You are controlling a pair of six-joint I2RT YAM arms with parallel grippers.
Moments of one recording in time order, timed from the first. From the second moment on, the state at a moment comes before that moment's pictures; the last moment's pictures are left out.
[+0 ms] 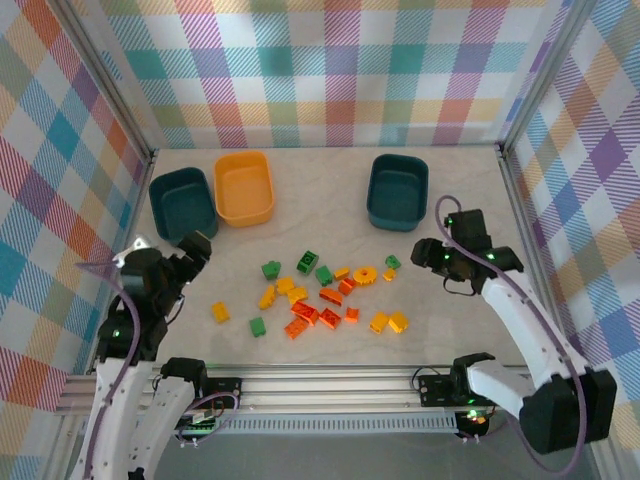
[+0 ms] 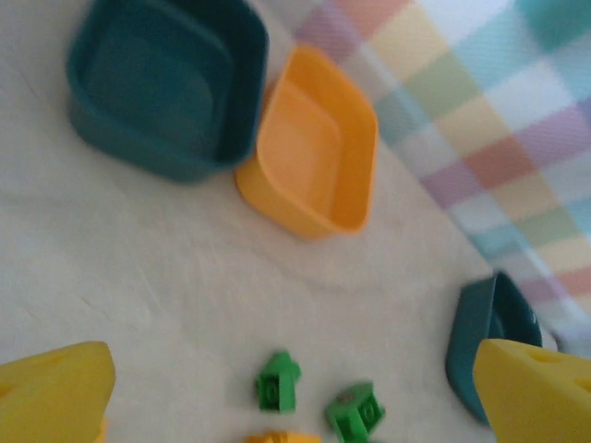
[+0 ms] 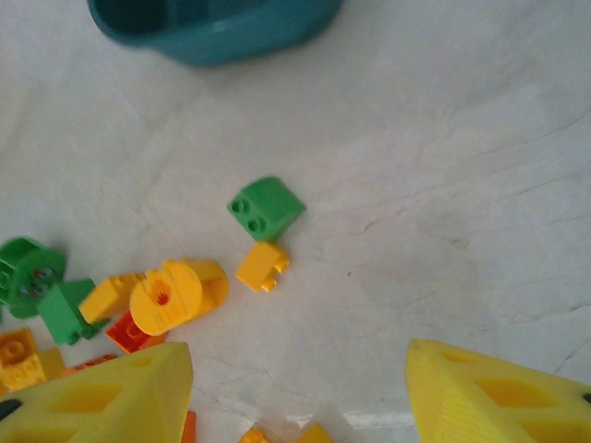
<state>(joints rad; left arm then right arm) -0.09 0.58 0.77 -0.72 -0.05 -0.85 0.23 1.08 0.86 -0.79 -0.11 0.51</state>
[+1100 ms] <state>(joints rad) -0.44 1.14 0.82 -0.58 0.34 -0.82 0.38 1.85 1.19 -0.77 -0.01 0.30</state>
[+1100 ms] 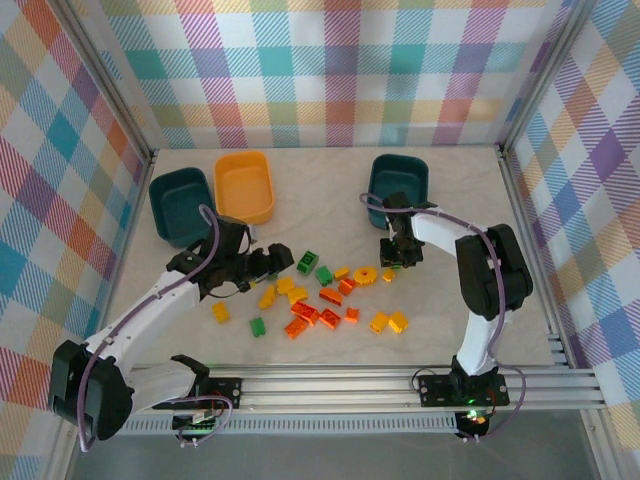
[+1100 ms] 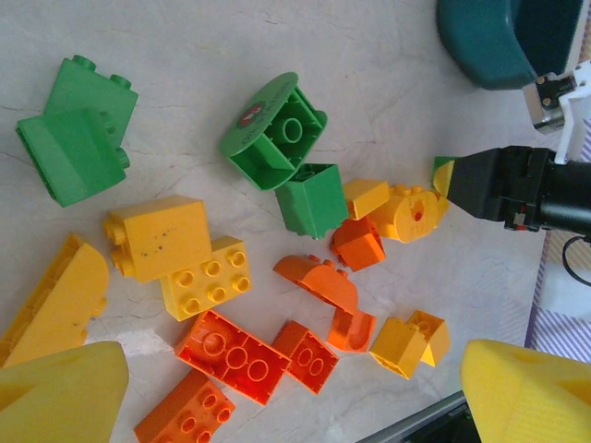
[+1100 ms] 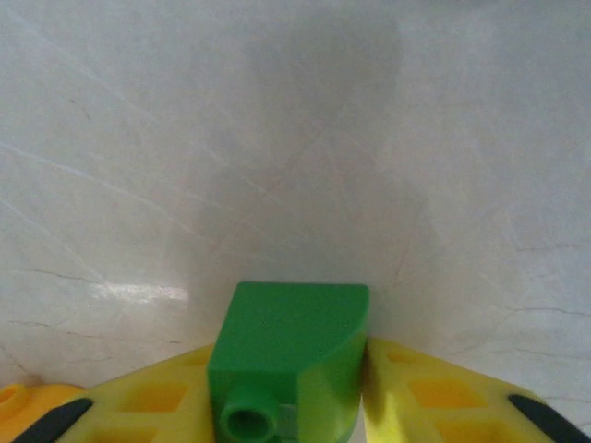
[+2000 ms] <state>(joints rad) -0.45 1.36 1.01 -0.69 0.18 -0.81 0.27 1.86 1.57 -0.71 -0.04 0.30</state>
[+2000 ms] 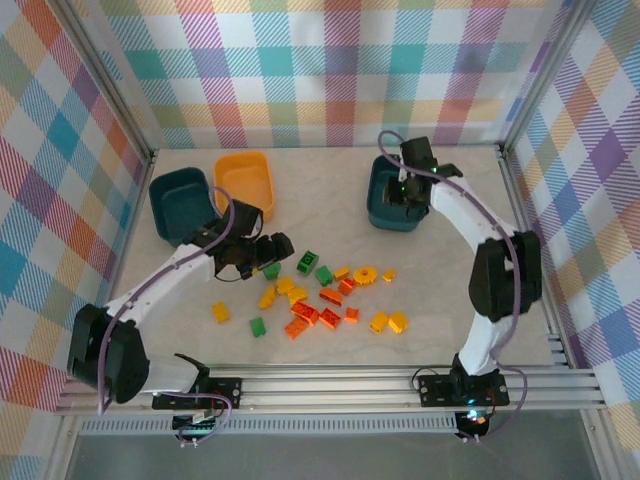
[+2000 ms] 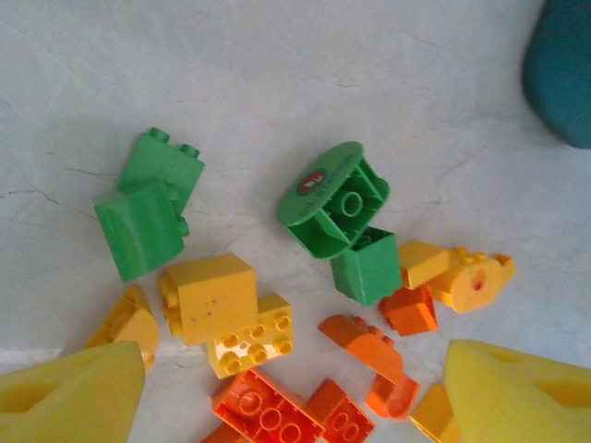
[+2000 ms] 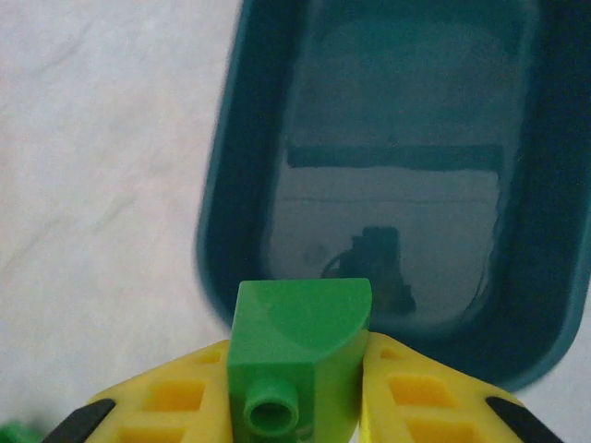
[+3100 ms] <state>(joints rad) -0.64 1.85 1.42 -0.87 0.00 -0.44 0.29 1.55 1.14 -0.65 -0.12 0.38</state>
